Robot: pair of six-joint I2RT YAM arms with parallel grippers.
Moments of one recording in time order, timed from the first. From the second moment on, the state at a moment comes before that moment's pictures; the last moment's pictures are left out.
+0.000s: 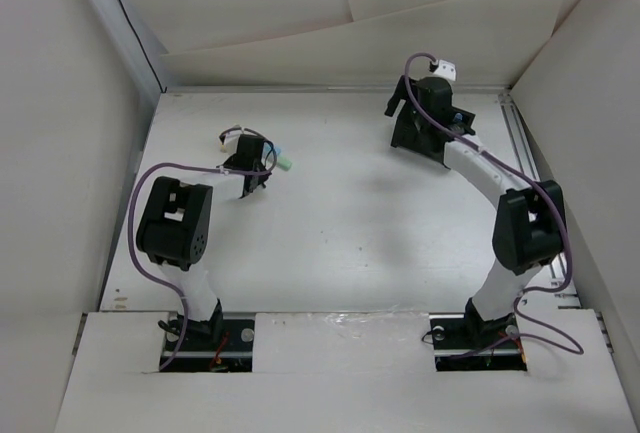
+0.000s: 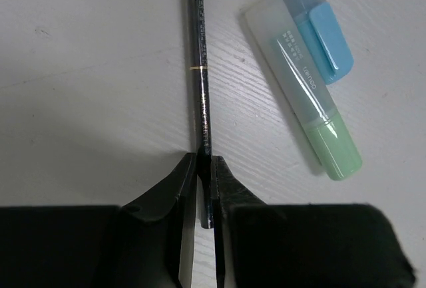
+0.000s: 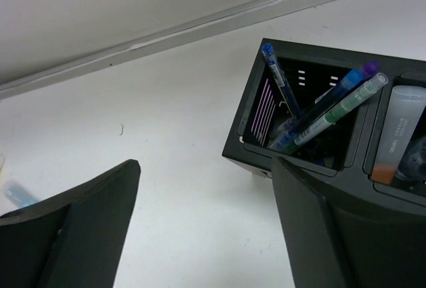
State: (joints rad) left arm -0.26 1.80 0.97 0.01 -0.31 -0.69; right arm 0.30 1.75 1.38 0.01 0.27 0.45
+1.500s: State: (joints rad) left arm -0.31 1.24 0.45 0.55 0.50 -0.58; right arm 0.63 1.82 1.31 0.09 -0.35 0.54
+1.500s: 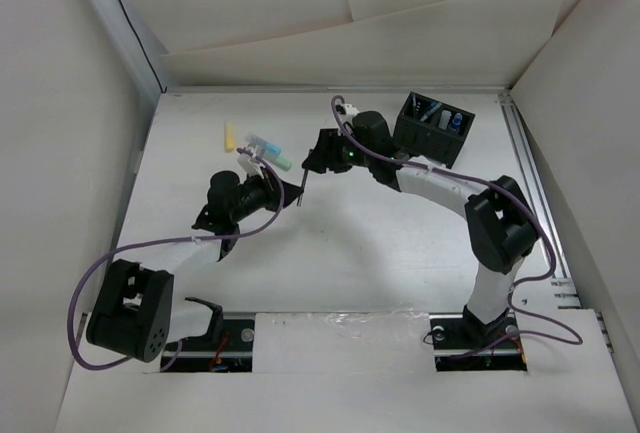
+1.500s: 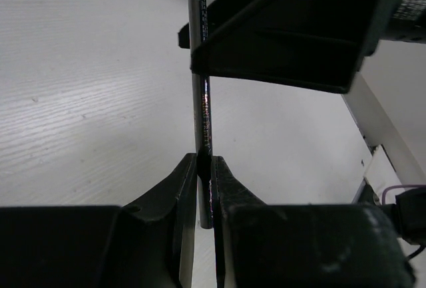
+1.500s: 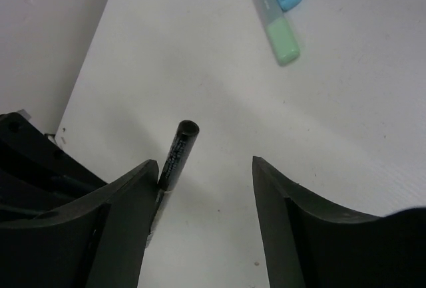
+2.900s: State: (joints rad) left arm -0.30 1.28 0.45 0.47 0.34 -0.62; right arm 0.04 1.97 1.86 0.02 0.16 0.45
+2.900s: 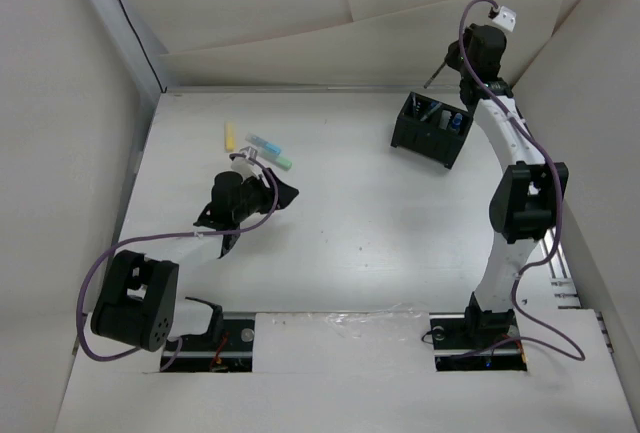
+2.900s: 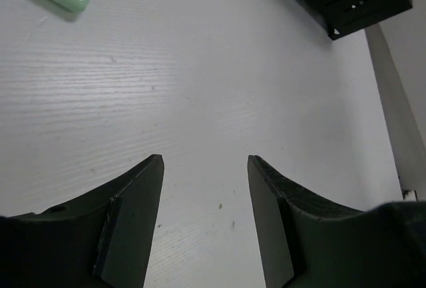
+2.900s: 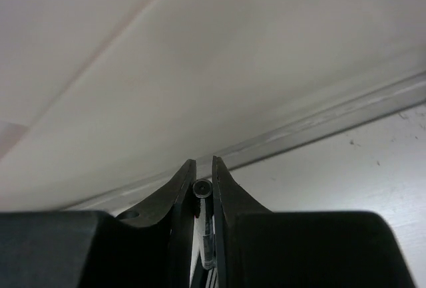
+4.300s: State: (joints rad) left arm -0.31 1.71 1.00 0.06 -0.30 -0.80; right arm 0.29 1.50 1.18 -0.03 0.13 0.45
